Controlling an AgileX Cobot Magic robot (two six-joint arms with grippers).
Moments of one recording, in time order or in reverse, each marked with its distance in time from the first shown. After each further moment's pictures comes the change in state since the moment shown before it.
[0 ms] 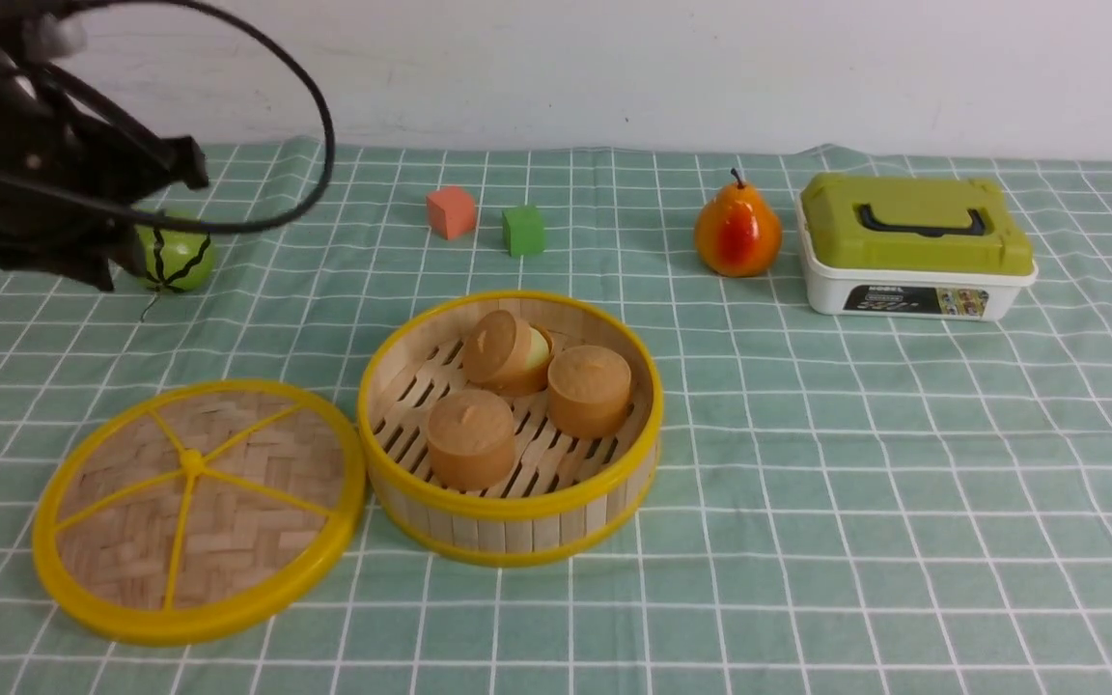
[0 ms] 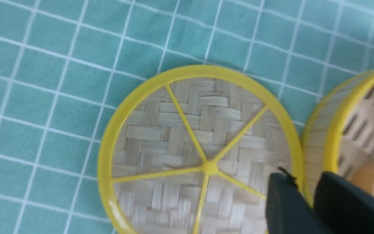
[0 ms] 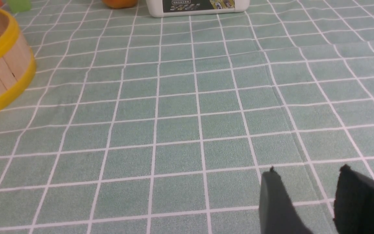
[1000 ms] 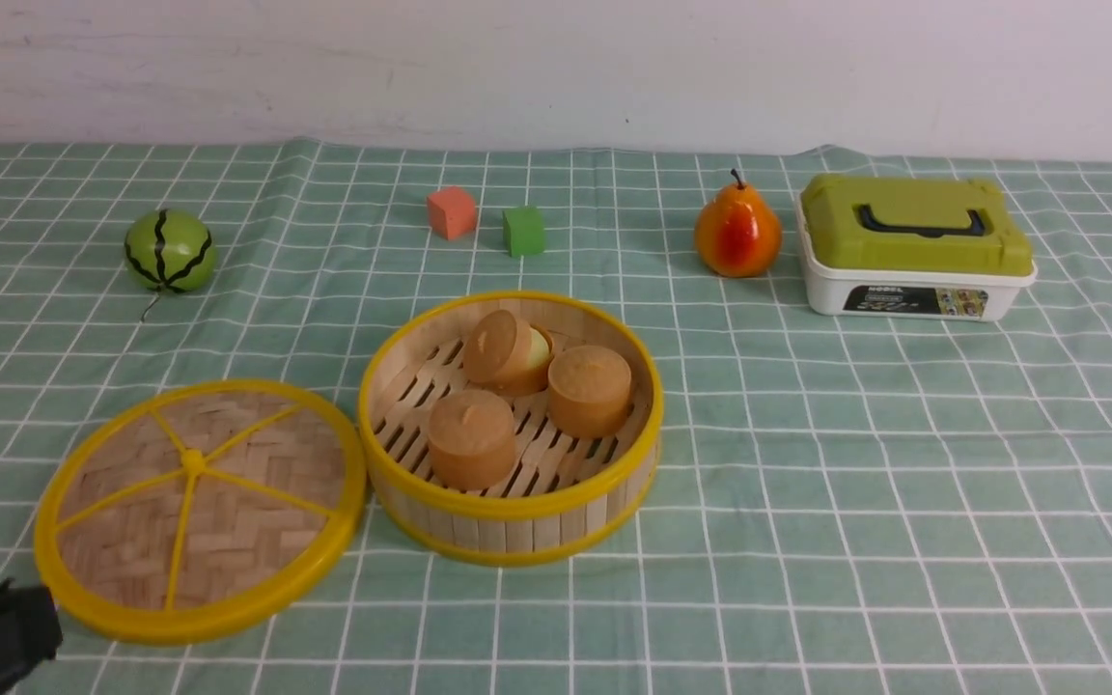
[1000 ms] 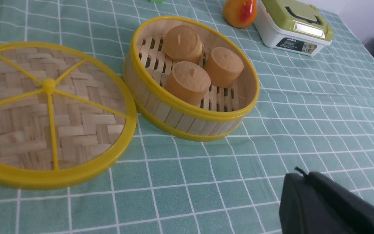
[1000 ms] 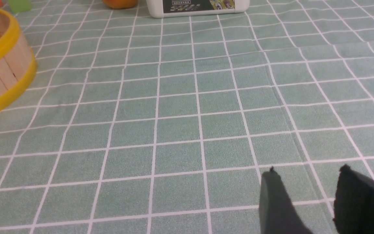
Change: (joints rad) right arm 0.000 0.000 0.000 0.000 0.000 0.000; left arm 0.000 -1.193 0.996 -0.590 -0.324 0.483
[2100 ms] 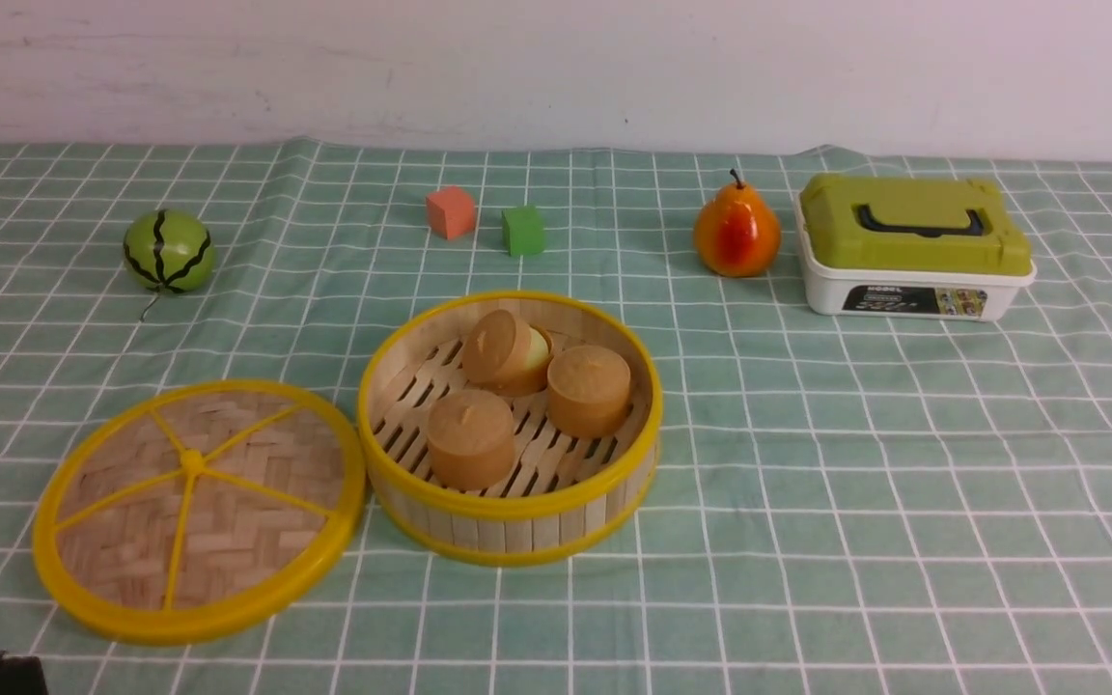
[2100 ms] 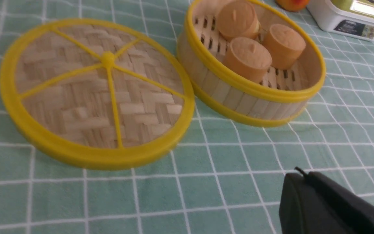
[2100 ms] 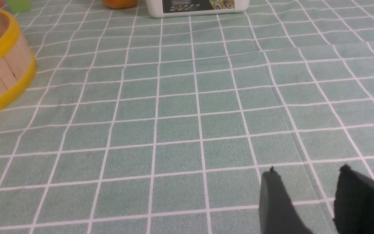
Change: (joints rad) right arm 0.000 0.000 0.000 0.000 0.000 0.000; left arm 0.000 -0.101 0.178 0.191 -0.133 -0.030
